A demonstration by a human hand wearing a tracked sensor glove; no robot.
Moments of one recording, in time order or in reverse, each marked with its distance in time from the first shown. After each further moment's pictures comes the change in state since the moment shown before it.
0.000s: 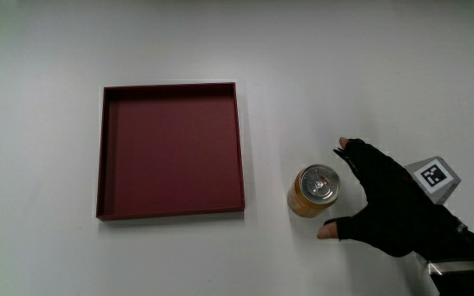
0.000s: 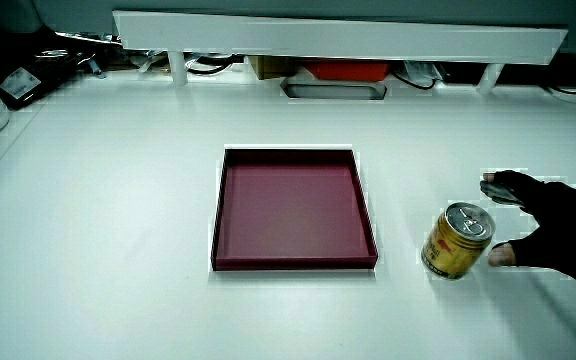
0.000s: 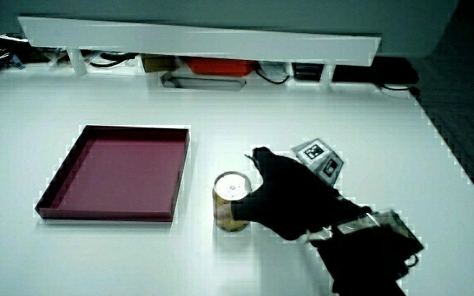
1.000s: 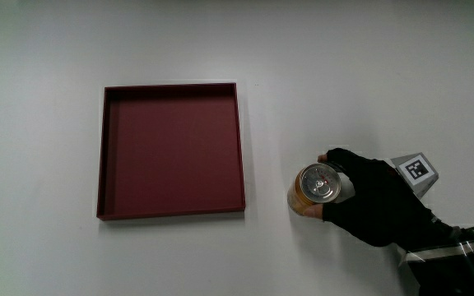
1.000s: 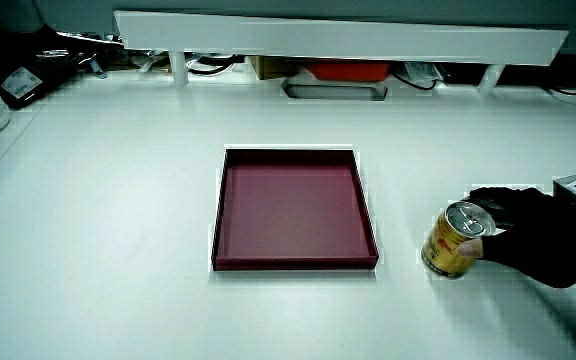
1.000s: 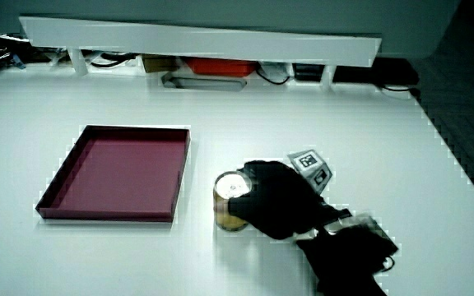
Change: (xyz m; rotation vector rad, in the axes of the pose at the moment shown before) arm 0.029 0.024 -0.017 0.048 0.200 0.043
